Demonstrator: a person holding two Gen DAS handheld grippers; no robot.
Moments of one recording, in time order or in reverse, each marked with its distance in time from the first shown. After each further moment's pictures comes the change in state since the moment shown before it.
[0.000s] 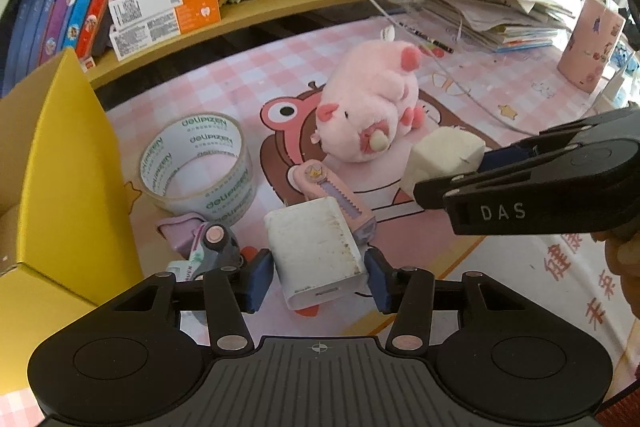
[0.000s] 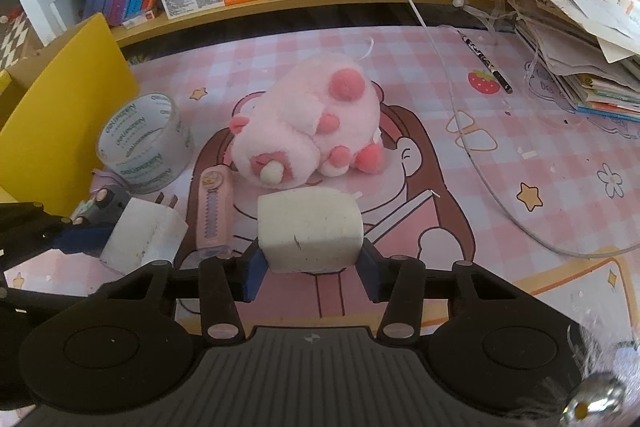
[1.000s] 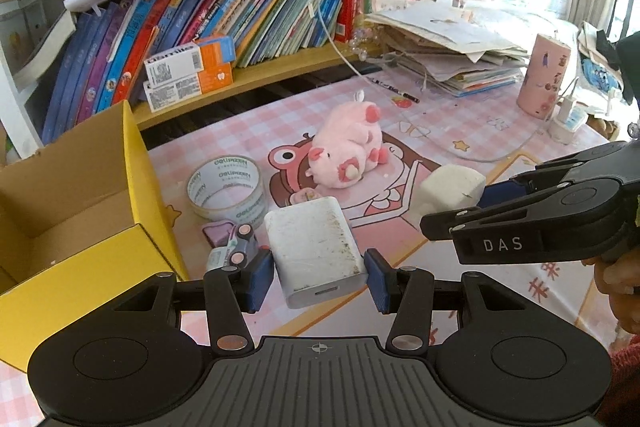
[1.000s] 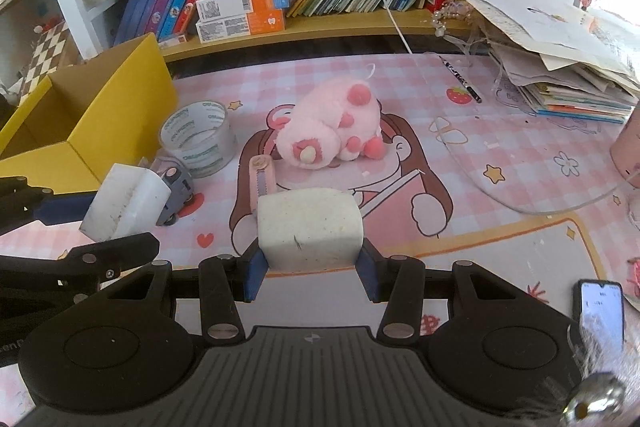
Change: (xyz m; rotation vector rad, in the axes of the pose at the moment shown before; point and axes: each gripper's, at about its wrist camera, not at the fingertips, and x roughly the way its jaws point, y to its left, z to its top) left arm -0.092 -0.007 -0.031 0.034 -0.165 -0.009; right arm -0.081 0.030 -0.042 0.008 -0.092 -0.026
